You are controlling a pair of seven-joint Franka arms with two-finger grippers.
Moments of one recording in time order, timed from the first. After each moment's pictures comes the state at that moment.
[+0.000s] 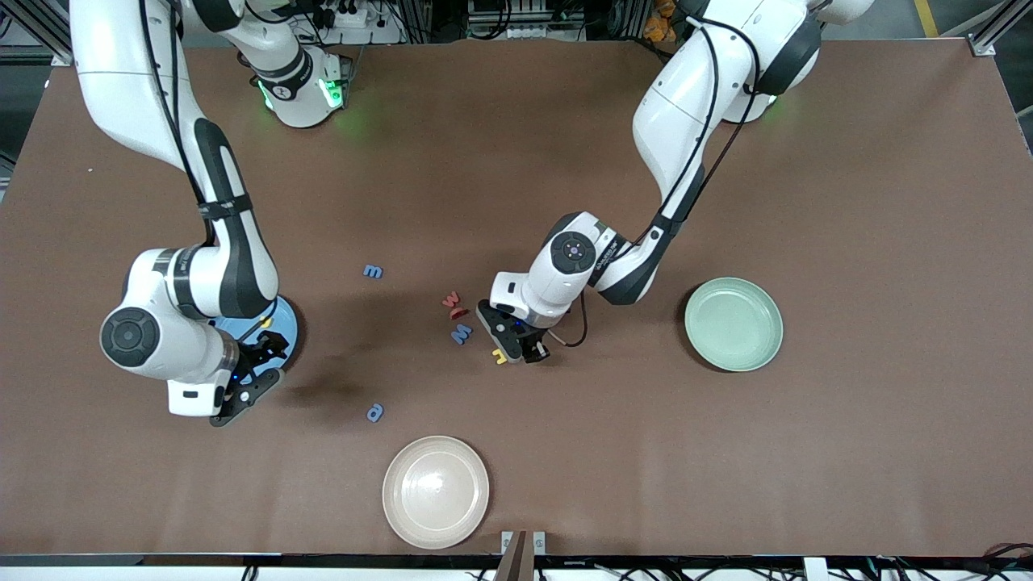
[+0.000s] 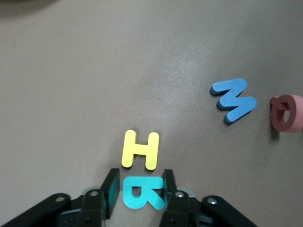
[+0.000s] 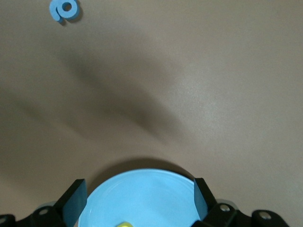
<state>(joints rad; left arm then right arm) -0.63 0.98 -0.11 -1.35 -0.05 2.66 0.35 0.27 0.66 -0.23 -1.53 0.12 2.11 -0.70</state>
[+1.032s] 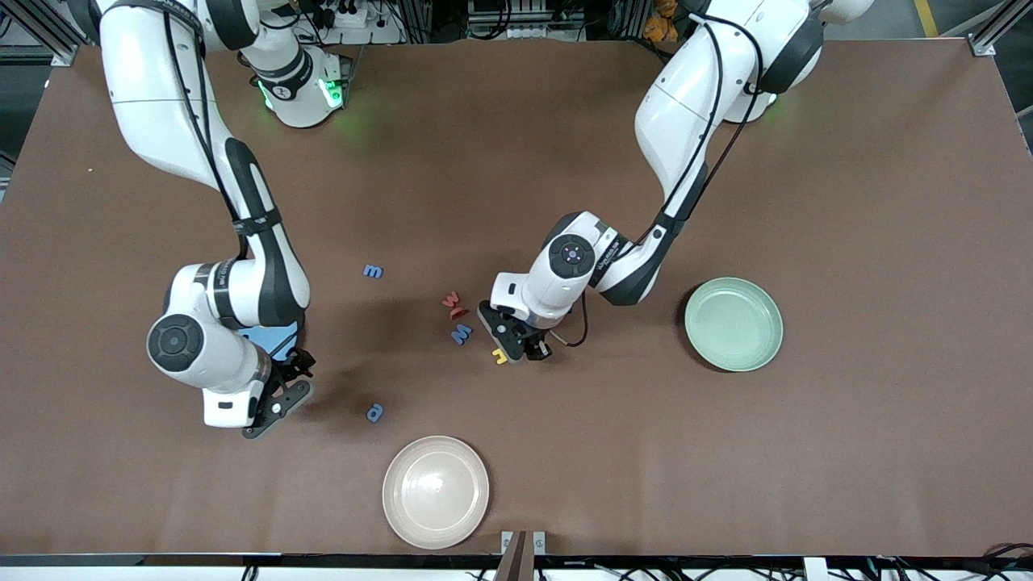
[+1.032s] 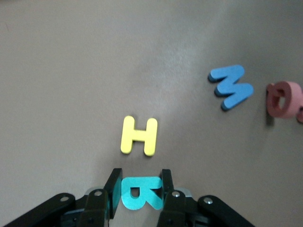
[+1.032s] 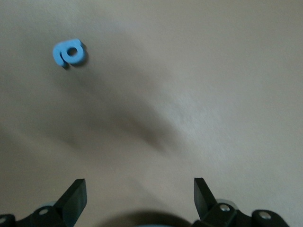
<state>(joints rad) -0.62 0.96 -0.11 -1.33 -0.05 2.51 0.35 0.29 0.75 -0.18 -1.47 0.12 2.24 -0.68</state>
